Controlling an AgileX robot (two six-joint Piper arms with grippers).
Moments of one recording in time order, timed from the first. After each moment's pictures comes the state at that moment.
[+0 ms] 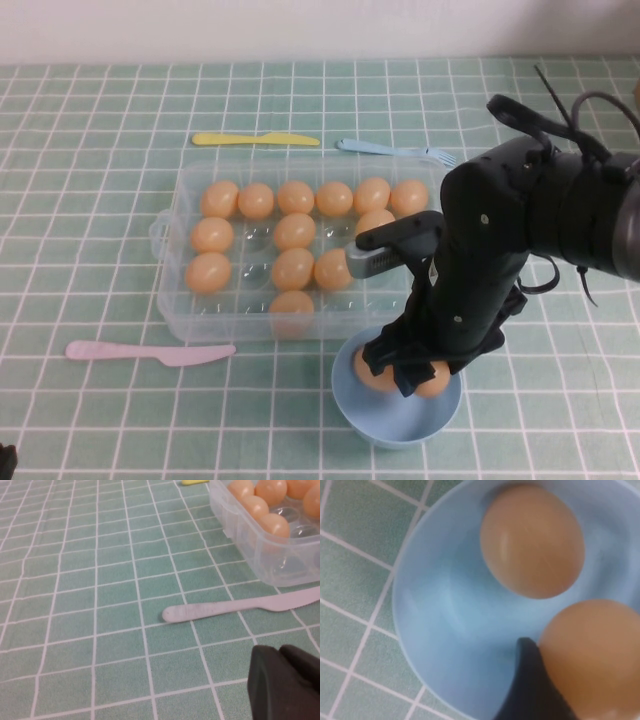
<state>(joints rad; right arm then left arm) 0.70 1.78 -1.31 0.08 1.05 0.20 -0.16 -0.01 0.03 0.00 0.37 0.07</state>
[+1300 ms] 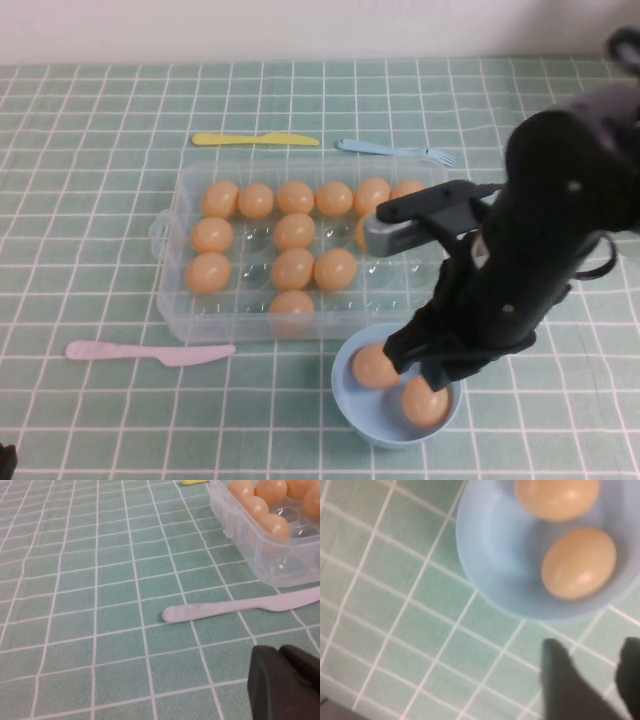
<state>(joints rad) 0.73 1.59 -1.31 0.10 1.18 0.23 -0.16 -0.01 0.03 0.00 0.37 0.07</state>
